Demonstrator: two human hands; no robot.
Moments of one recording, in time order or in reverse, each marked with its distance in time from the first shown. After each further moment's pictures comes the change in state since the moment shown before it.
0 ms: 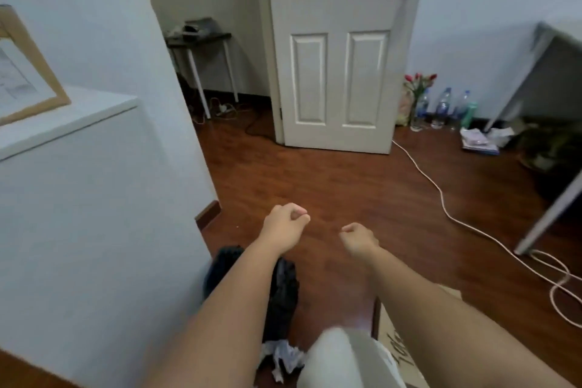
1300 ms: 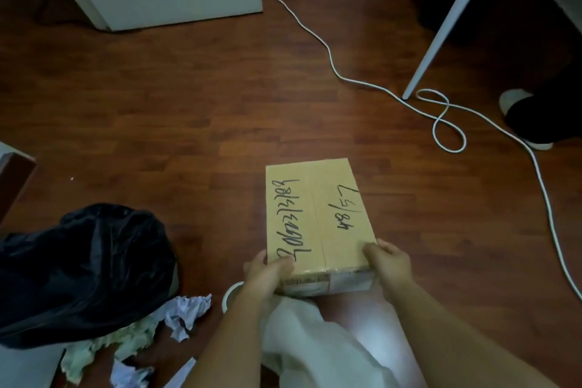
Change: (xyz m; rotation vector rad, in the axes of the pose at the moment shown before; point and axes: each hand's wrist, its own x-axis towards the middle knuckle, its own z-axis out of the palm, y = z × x) left_hand 0.011 -0.086 0.396 -0.454 -0.465 -0.685; right_hand 0.042 0.418 0.002 0.849 0.382 0.677
